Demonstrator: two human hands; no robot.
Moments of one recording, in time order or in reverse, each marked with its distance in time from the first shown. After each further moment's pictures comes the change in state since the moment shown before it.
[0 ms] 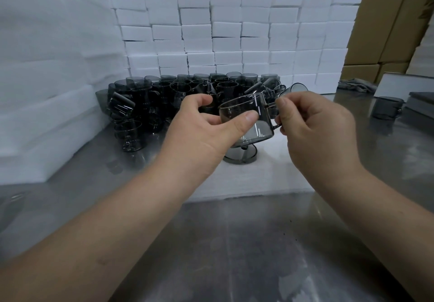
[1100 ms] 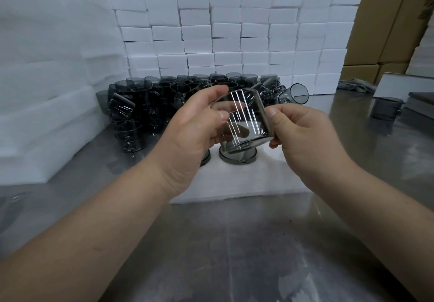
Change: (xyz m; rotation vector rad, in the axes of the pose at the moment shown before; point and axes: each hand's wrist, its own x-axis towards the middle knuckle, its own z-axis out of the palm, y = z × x) left_hand 0.009 -0.005 -0.012 -0.435 -0.268 -0.023; right_hand 0.001 -0.004 0.005 0.420 -0.271 0.294
